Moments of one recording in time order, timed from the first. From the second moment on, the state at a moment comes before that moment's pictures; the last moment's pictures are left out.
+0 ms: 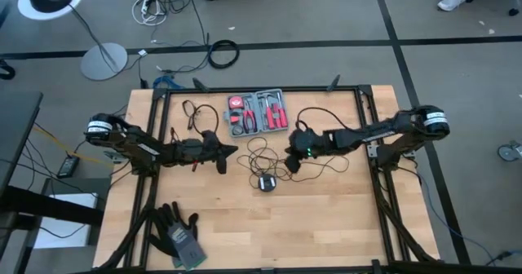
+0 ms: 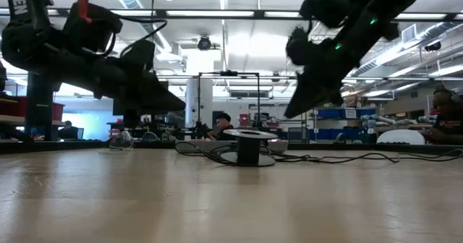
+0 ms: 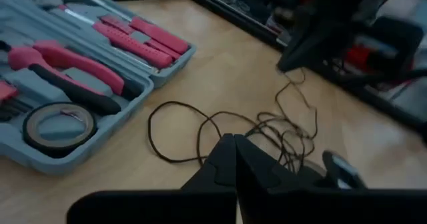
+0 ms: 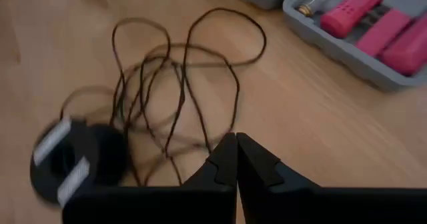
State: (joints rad) left arm 0.02 1.50 0.20 1.05 -0.27 -0.50; right arm 0.02 1.44 0.73 -0.11 0.27 0.54
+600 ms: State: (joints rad) left arm -0.16 1.45 0.54 0.27 -0.45 -0.24; right arm 0.34 1.47 0.73 -0.15 0.49 0.71
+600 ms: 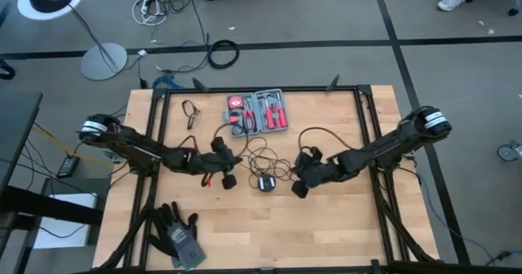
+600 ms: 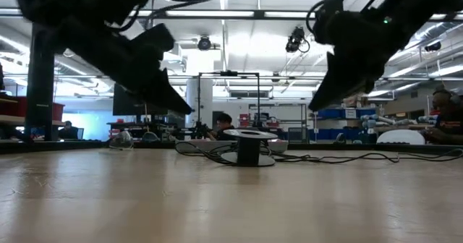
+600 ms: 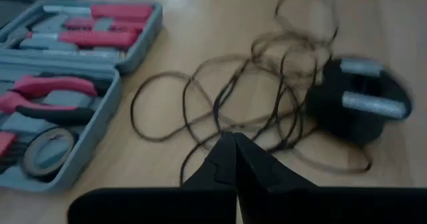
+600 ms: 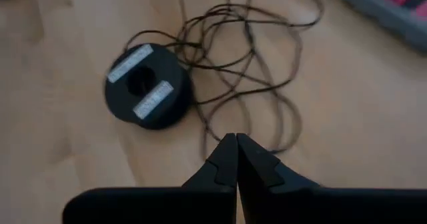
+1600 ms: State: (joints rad) left arm -0.23 1.45 0.74 -0.04 -0.41 -0.32; right arm 0.43 1.73 0.90 -0.23 0.63 0.25
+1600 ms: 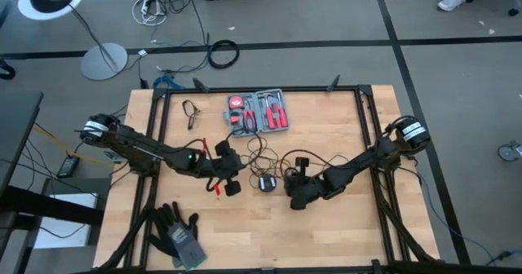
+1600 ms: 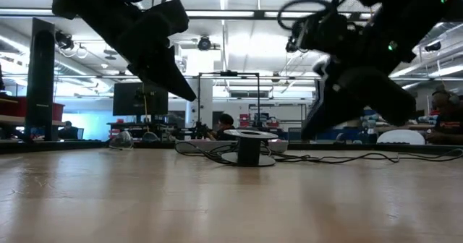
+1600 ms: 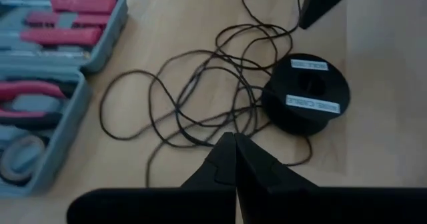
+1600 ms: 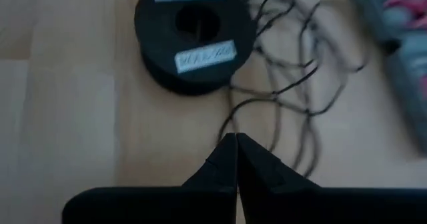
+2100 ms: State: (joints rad) left arm -0.40 1.45 0.74 -0.04 -0.50 -0.56; right arm 0.59 1.88 1.06 -0.32 0.85 0.10
